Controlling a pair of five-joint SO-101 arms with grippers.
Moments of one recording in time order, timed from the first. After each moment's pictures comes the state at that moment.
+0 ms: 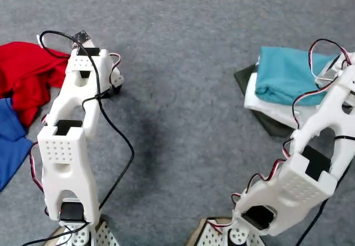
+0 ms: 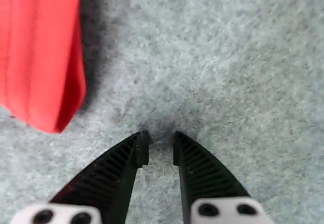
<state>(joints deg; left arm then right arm) -3.2 36.1 -16.5 66.9 26.9 34.0 18.9 -22.8 81.4 -11.7</state>
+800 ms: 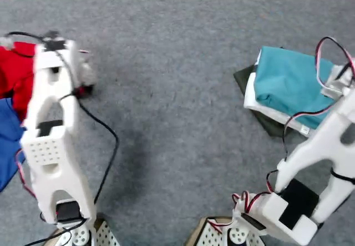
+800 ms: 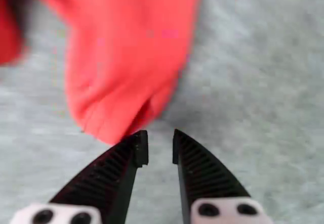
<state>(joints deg) -15.3 35.4 -26.3 81.4 15.7 35.7 -6.0 -23.7 99.2 -0.2</state>
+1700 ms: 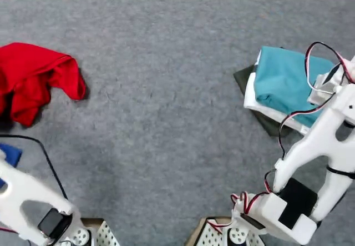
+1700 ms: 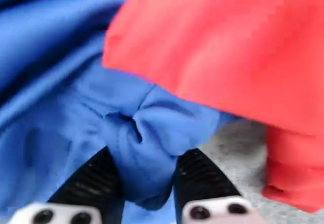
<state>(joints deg) -60.9 52.8 -54.4 95.3 -1.7 32.8 -6.1 -16.5 101.1 -0.2</state>
